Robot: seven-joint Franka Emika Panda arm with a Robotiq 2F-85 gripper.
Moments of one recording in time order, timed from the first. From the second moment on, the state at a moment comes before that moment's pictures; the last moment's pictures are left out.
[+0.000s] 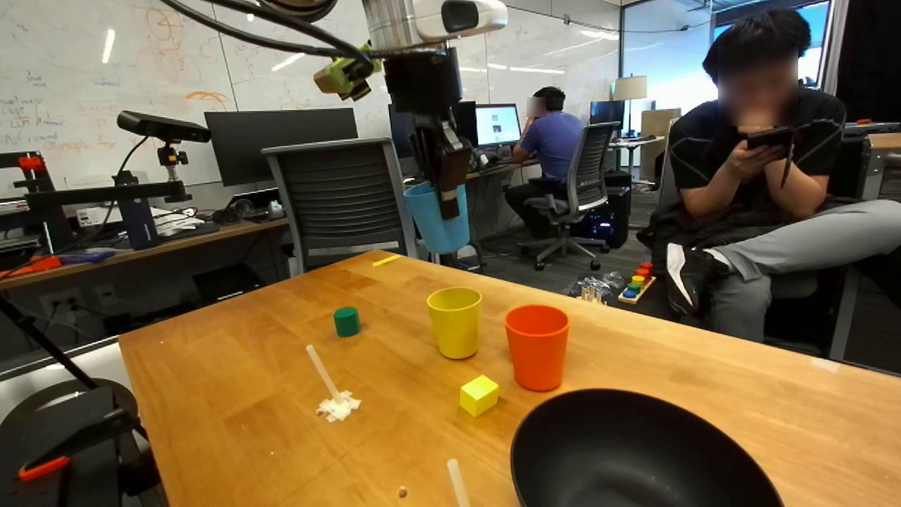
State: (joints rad) arm -0.11 0.07 -0.11 -2.15 0.14 2.38 -0.02
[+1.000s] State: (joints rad) arm -0.12 0.25 -0.11 -2.09 0.22 2.40 0.00
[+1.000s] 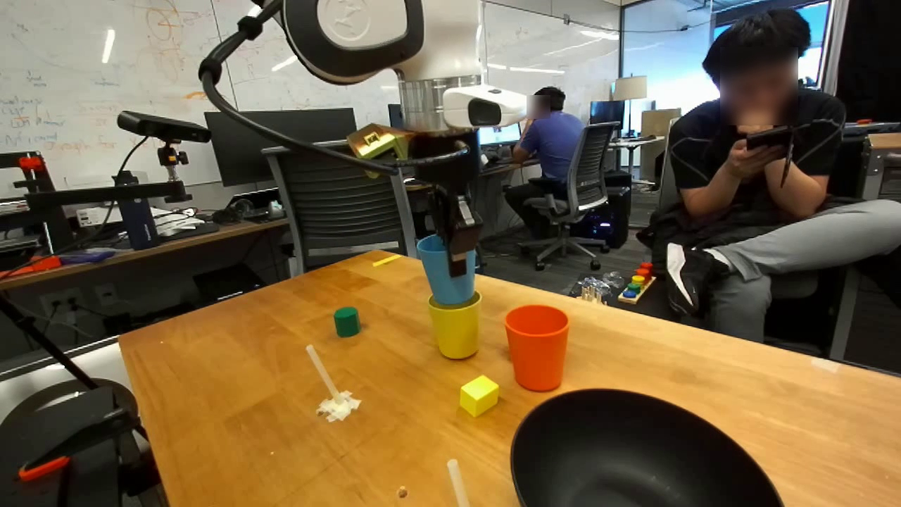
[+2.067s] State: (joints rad) arm -0.12 0.34 -0.10 -2.08 0.22 2.42 0.02
